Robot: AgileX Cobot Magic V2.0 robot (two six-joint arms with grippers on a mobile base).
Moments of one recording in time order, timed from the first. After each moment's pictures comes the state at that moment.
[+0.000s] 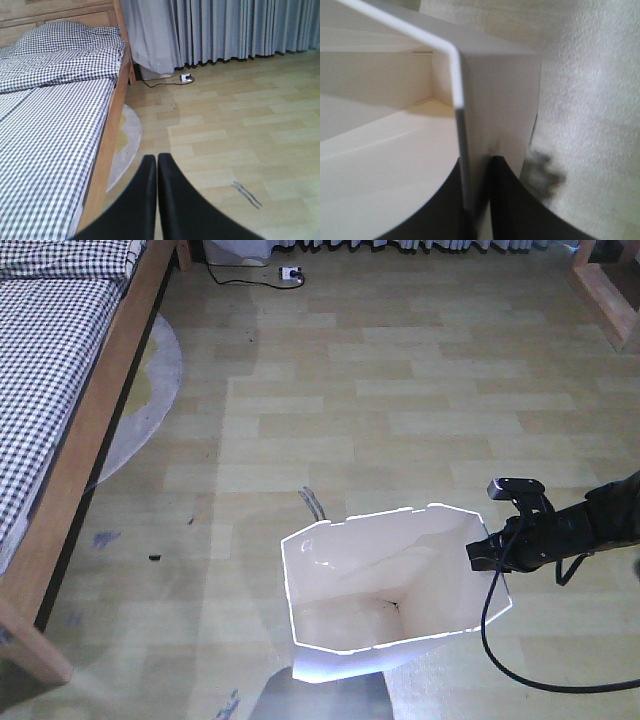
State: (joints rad) left arm 0.00 -0.02 0.03 0.14 0.27 -0.05; right arm -0.20 2.33 -0.99 1.30 0.50 -1.59
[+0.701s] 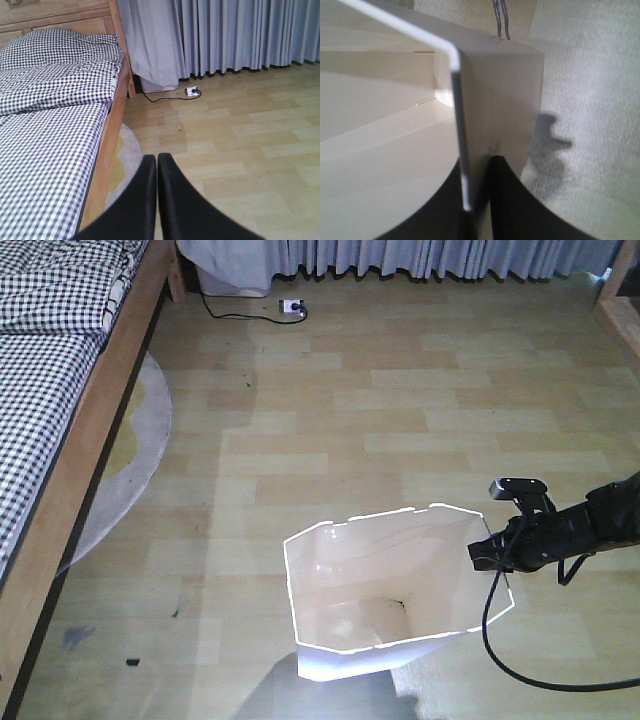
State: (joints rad) left arm 0.00 -0.02 0.03 0.14 0.27 -0.05; right arm -0.20 2.33 -0.99 1.30 0.49 -1.59
